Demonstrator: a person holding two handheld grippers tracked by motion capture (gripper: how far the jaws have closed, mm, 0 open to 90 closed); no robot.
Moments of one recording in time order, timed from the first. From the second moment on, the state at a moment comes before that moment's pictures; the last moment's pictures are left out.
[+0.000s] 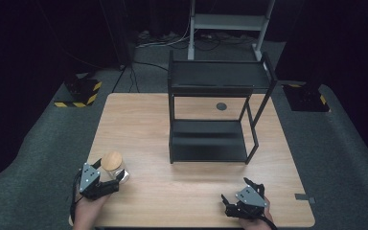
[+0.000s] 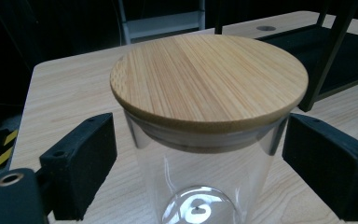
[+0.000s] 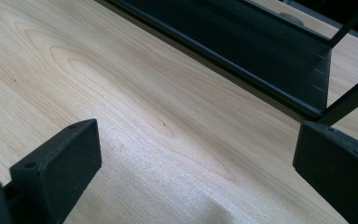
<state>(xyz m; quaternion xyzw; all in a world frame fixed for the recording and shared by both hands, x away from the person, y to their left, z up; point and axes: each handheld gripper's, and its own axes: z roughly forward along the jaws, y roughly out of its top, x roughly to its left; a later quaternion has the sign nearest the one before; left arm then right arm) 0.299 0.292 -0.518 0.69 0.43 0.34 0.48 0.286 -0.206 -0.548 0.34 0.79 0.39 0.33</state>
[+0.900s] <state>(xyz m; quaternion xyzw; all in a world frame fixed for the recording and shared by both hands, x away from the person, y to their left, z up) 0.300 0.293 -0.517 0.67 0.43 0.34 0.50 0.286 -0.206 -0.548 0.34 0.79 0.39 0.33</state>
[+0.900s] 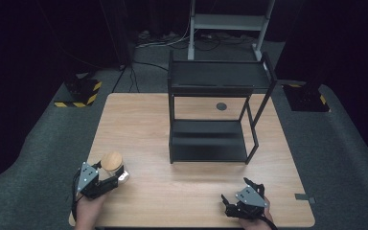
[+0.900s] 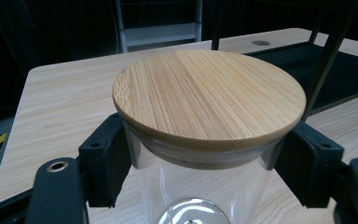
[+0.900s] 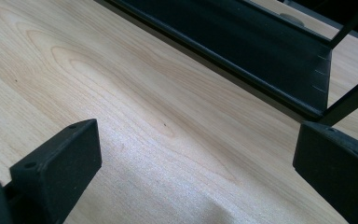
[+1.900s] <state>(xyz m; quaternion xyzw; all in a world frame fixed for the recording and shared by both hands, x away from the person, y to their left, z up) 0.292 0.241 -0.465 0.67 0.38 0.33 0.54 0.286 -0.206 -0.548 0.34 0.79 0.39 0.33</state>
